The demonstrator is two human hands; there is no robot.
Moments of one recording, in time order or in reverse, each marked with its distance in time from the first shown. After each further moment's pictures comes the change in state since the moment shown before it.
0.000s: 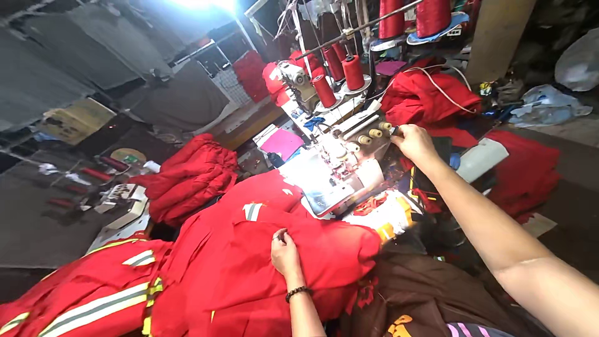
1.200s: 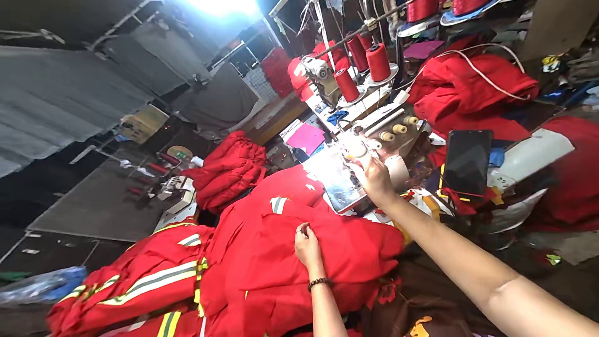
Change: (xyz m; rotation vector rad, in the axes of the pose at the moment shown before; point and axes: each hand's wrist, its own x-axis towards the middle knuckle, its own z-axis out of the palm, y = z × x) left_hand 0.001 0.000 0.002 0.033 -0.021 0.006; right_hand -0.082 -0.099 0.122 0.336 0.392 -0.463
